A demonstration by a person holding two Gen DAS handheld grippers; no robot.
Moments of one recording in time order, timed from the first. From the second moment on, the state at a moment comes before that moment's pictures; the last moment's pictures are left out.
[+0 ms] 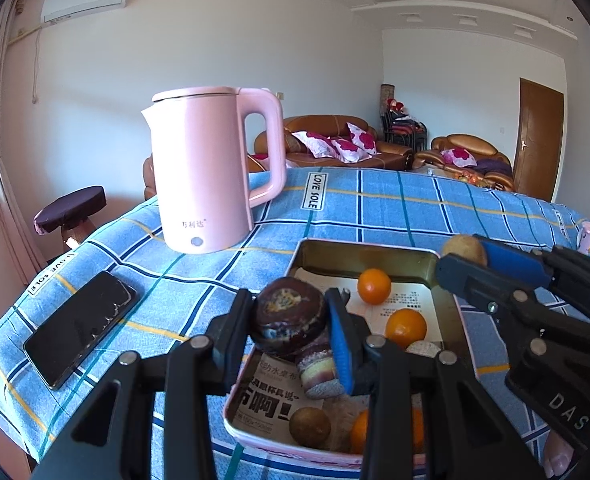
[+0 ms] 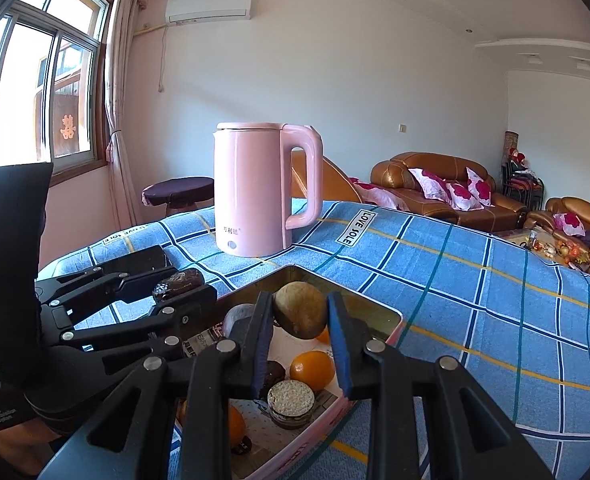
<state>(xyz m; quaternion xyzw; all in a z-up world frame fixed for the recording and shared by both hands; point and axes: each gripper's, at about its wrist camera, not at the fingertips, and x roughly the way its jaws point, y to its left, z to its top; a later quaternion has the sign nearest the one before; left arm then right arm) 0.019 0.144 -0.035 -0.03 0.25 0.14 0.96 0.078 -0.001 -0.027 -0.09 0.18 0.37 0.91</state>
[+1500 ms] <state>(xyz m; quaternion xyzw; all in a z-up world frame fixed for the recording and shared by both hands) -0.001 0.141 -0.029 -0.04 0.23 0.15 0.96 0.081 -0.020 -0.042 -0.08 0.23 0.33 0.91</state>
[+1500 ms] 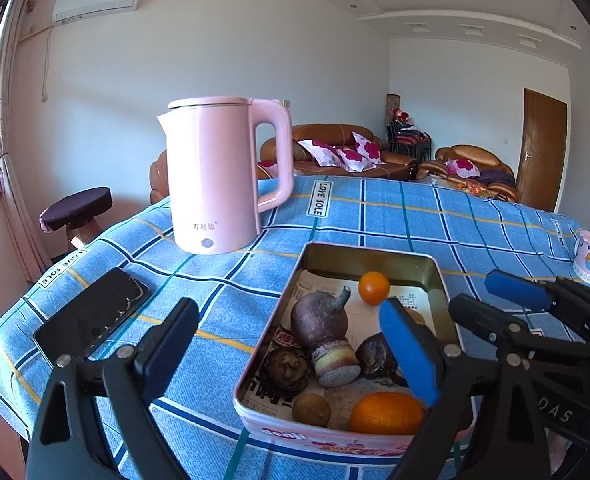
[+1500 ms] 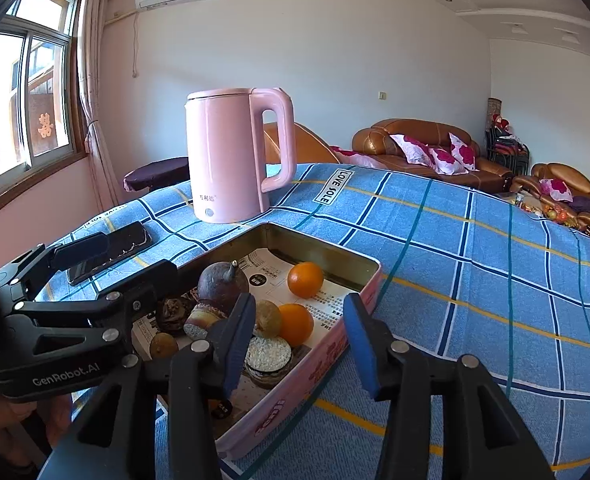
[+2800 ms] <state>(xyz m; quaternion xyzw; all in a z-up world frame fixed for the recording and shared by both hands) -0.002 0.130 -0.020 -0.02 0.23 0.15 0.96 0.074 -0.040 -0.032 -0.06 0.21 0.32 0.92</state>
